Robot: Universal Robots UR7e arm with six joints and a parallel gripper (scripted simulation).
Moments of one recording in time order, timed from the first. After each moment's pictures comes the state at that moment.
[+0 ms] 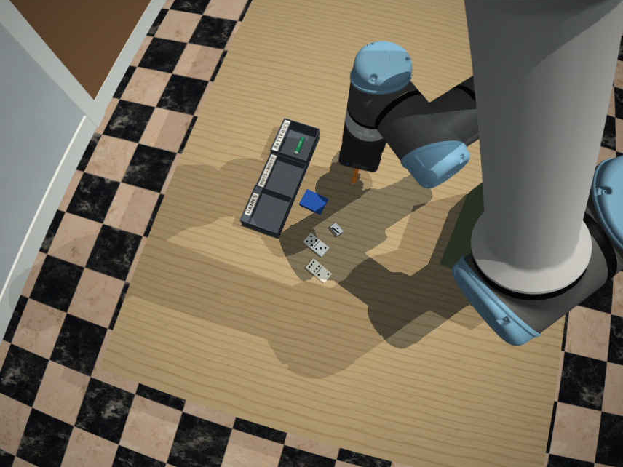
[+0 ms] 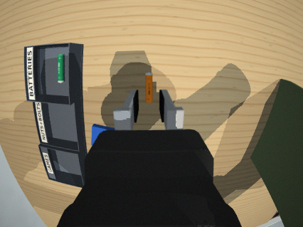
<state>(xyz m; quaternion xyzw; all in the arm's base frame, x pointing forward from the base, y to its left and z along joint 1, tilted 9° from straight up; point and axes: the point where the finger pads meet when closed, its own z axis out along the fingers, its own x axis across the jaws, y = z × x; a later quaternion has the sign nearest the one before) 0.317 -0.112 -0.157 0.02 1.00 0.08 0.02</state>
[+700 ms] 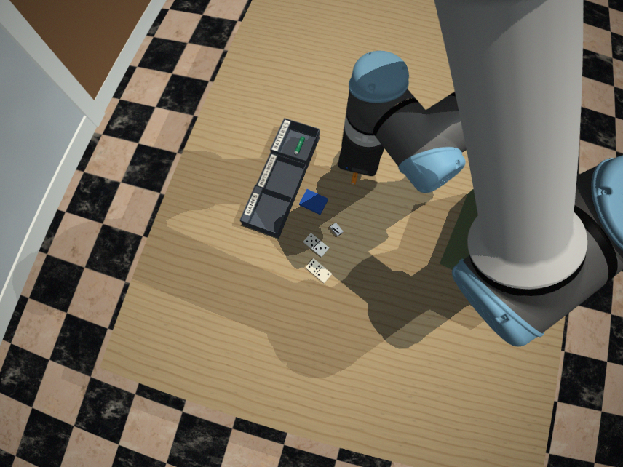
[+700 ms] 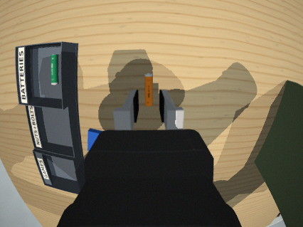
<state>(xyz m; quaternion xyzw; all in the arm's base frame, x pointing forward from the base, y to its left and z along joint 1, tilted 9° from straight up) 0.317 -0.108 -0.175 0.02 1.00 0.08 0.02</state>
